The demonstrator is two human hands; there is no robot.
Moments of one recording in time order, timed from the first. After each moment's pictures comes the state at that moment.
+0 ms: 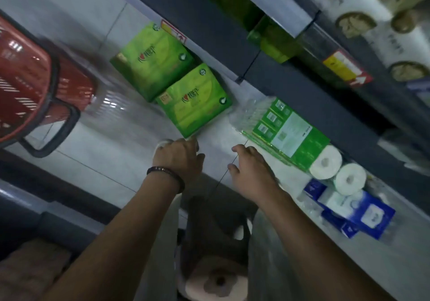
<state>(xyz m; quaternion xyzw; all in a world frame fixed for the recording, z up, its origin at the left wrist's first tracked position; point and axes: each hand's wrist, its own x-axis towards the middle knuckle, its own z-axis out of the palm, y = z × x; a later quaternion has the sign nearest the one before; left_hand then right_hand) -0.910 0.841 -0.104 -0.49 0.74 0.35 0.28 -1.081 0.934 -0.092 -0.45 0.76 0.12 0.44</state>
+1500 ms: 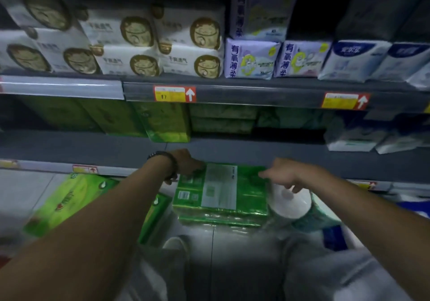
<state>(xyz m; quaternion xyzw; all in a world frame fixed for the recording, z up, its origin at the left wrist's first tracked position) -1.199 0.858 -0.179 -0.41 0.81 0.33 0.27 -1.368 1.082 -0.177 -0.21 0.89 -0.07 0.40</state>
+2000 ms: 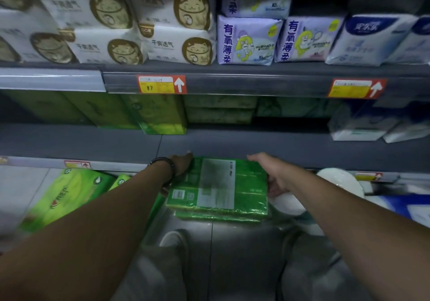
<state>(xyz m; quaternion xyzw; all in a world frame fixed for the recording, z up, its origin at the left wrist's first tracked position) -1.211 0.865 -0.223 -0.56 0.69 0.41 0.22 -1.370 1.058 -0.230 0.05 0.80 -0.30 0.52</state>
